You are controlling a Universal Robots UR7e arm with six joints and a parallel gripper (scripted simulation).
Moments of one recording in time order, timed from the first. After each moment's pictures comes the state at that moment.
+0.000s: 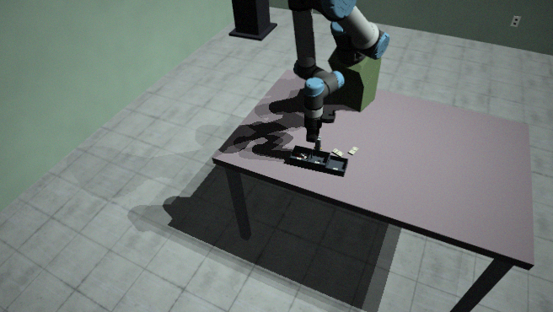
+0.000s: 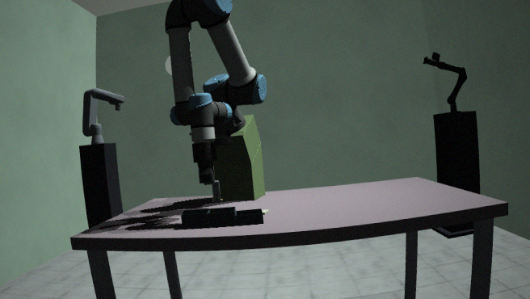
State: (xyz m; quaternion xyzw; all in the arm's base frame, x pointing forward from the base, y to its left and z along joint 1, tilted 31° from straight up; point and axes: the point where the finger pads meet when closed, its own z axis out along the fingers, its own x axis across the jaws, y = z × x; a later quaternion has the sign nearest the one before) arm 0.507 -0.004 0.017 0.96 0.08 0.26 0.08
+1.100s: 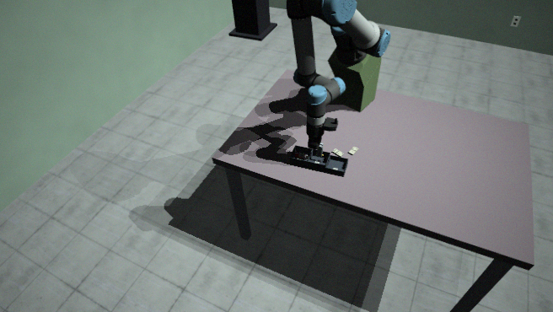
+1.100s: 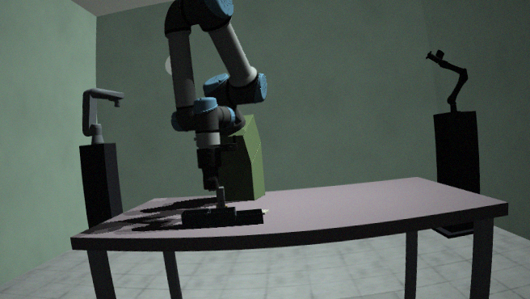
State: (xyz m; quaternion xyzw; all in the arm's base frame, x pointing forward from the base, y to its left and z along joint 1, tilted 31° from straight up) arm 0.531 0.011 0.007 0.96 0.06 0.25 0.08
